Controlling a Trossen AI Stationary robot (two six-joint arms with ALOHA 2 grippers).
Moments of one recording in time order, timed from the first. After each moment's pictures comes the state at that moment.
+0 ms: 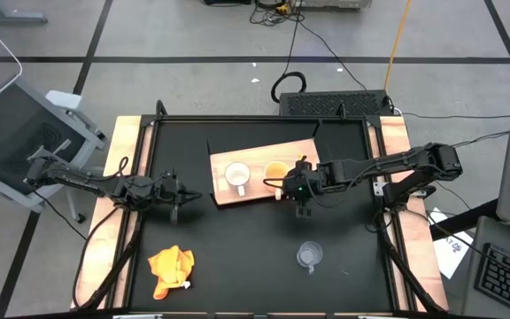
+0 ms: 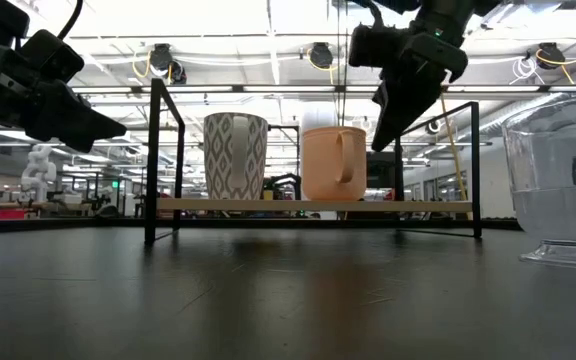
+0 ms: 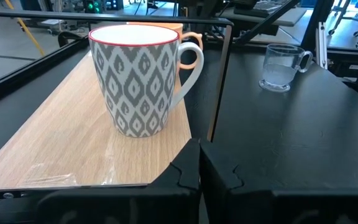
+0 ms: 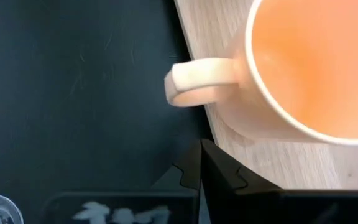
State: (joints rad) left arm -0.17 0.40 0.01 0.16 -0.21 -0.12; right arm 0.04 1.49 1.04 -0.62 0.11 0.09
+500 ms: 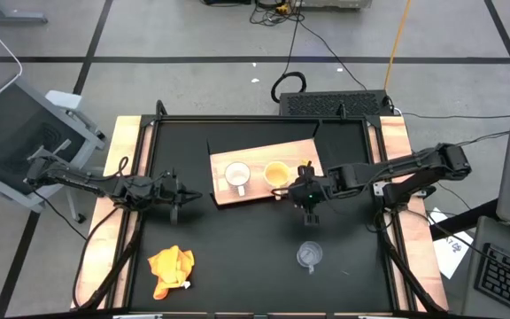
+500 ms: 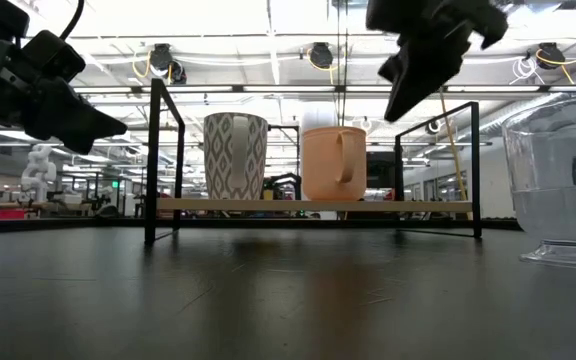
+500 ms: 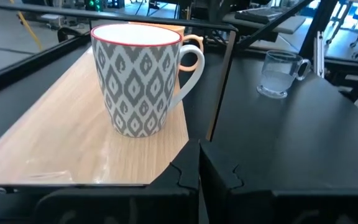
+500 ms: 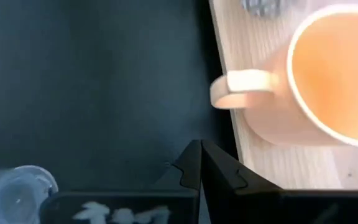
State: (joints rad) left arm -0.17 0.40 0.01 0.17 -0.21 -0.17; right arm 0.13 1.41 1.04 -0.65 0.11 0.04
